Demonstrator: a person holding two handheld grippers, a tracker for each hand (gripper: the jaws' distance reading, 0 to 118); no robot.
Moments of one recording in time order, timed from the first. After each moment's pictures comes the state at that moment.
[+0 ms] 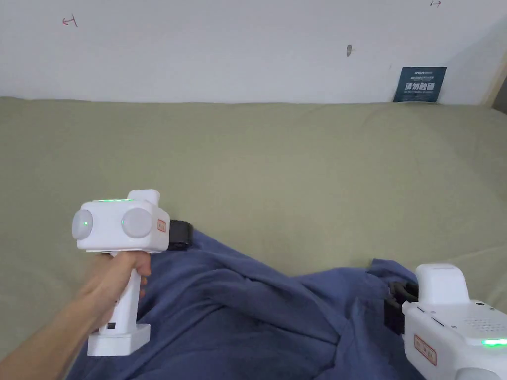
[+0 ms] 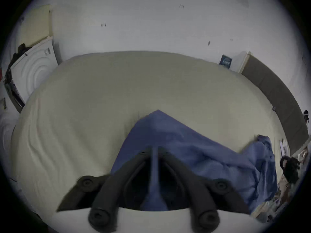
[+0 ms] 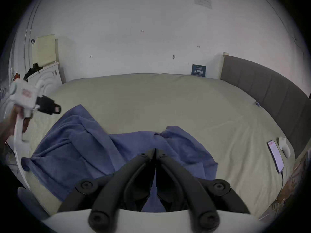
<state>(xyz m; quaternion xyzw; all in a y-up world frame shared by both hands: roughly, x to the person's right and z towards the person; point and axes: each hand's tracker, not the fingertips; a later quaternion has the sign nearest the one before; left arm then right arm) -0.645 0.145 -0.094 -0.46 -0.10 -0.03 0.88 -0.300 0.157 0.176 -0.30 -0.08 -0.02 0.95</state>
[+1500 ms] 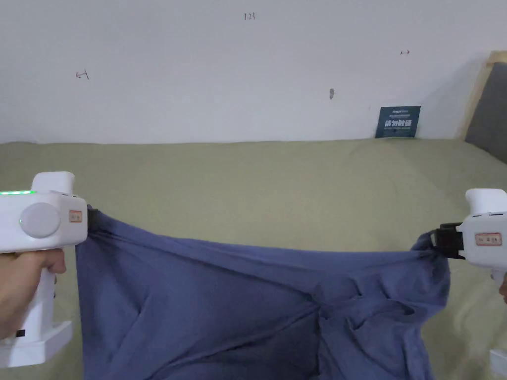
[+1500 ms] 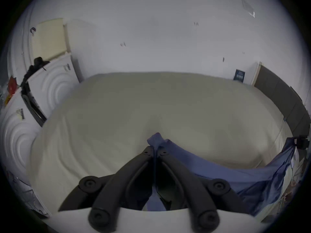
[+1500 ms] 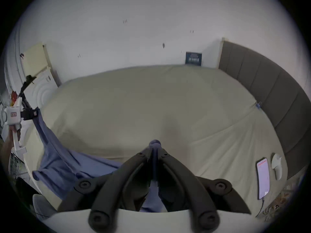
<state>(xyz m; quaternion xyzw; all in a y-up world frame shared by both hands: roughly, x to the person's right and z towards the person) -0.750 0.306 -0.002 -0.32 -0.04 -0.02 0.95 -0.195 0.300 0.176 -0.32 -0.08 -0.06 0.94</state>
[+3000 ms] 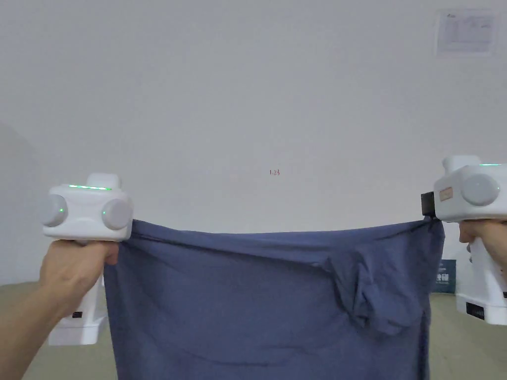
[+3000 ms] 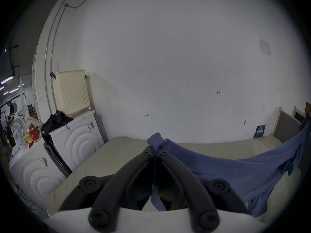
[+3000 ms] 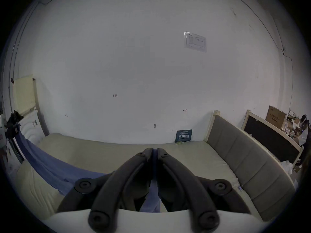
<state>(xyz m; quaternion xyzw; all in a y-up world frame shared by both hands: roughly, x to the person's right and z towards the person) -0.680 0.435 -0.187 -0.17 0.06 -0.05 0.98 -0.174 0.471 -0.088 -0.15 -0.17 -0.01 0.97</state>
